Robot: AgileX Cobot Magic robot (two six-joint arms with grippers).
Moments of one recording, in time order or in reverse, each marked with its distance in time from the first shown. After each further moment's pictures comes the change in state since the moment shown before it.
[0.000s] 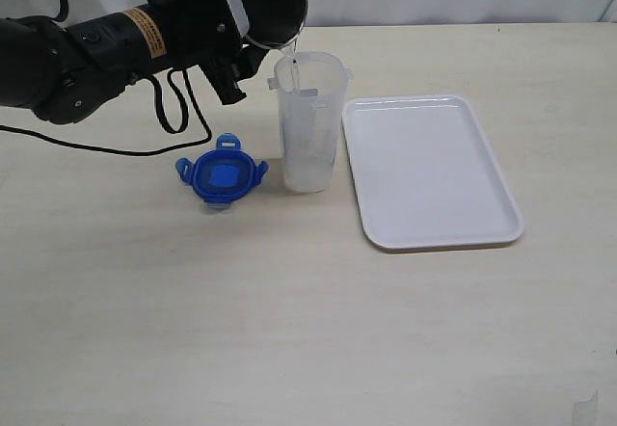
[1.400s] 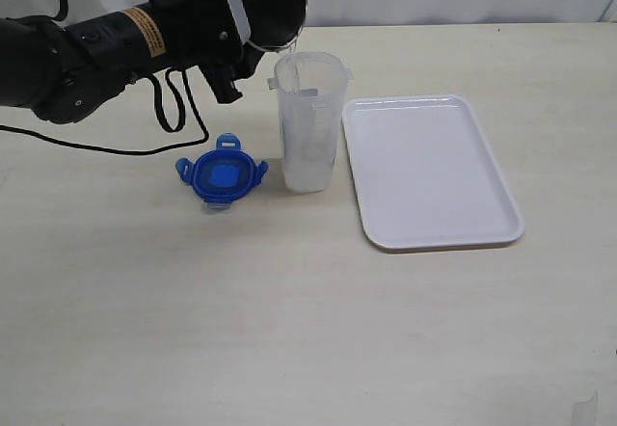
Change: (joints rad) left arm 0.000 0.000 0.000 -0.008 0.000 0.083; right arm 0.000 0.000 0.000 0.000 0.000 0.000
